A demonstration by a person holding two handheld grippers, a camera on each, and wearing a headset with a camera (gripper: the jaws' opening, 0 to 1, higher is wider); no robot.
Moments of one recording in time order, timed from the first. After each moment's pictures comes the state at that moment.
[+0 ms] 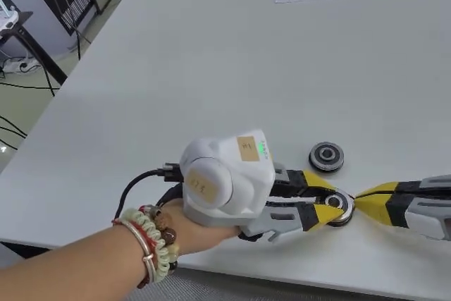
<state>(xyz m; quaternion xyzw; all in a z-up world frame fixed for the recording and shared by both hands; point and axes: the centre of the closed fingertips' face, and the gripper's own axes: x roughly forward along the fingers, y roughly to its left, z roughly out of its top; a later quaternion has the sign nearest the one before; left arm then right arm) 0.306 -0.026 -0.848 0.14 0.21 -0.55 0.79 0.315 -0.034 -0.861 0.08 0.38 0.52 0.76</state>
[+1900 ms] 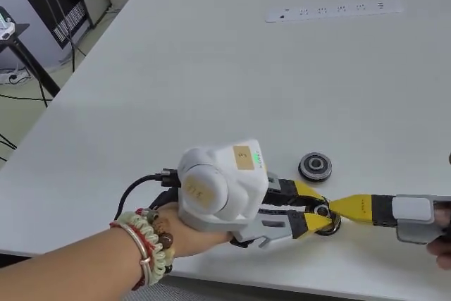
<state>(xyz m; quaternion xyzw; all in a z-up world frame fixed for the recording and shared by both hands) 0.303 -0.027 -0.849 0.16 0.21 -0.56 0.79 0.299 -0.015 -0.836 0.36 0.44 0.51 0.64</state>
